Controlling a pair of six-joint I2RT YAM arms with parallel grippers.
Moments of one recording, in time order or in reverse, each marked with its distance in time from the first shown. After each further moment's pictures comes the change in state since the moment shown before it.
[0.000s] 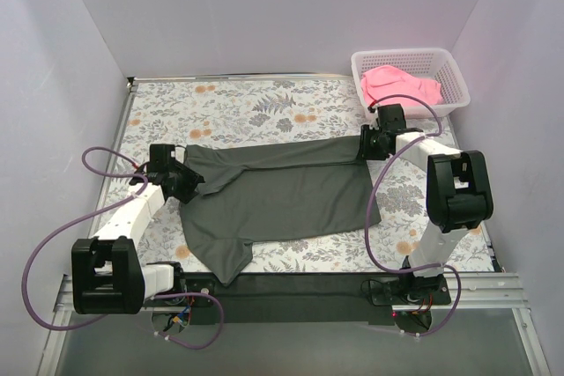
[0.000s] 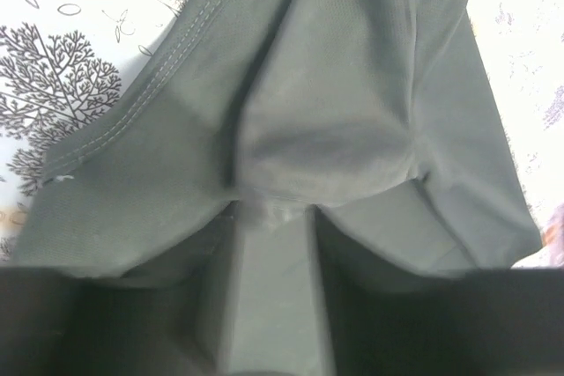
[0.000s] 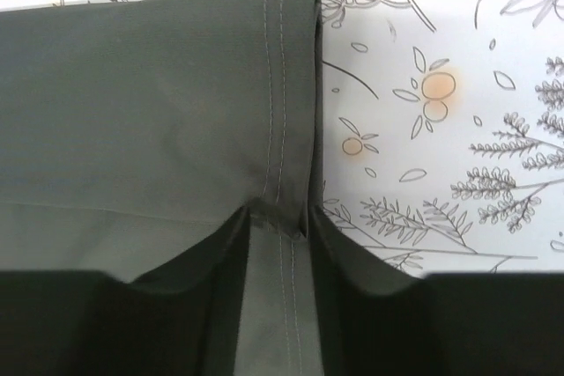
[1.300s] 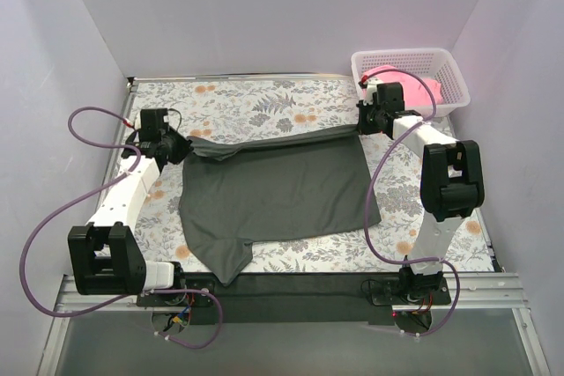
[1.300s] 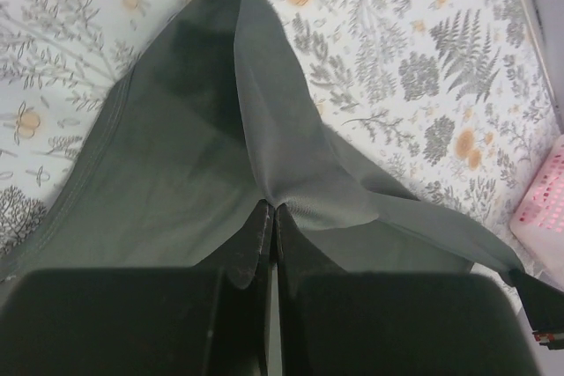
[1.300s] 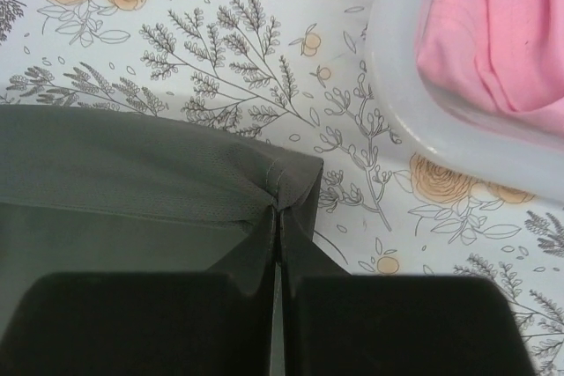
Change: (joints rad) left arm 0.000 0.113 0.352 -0.018 -0.067 0.145; right arm 0.000 0.105 0.233 0.082 -0.050 -0.214
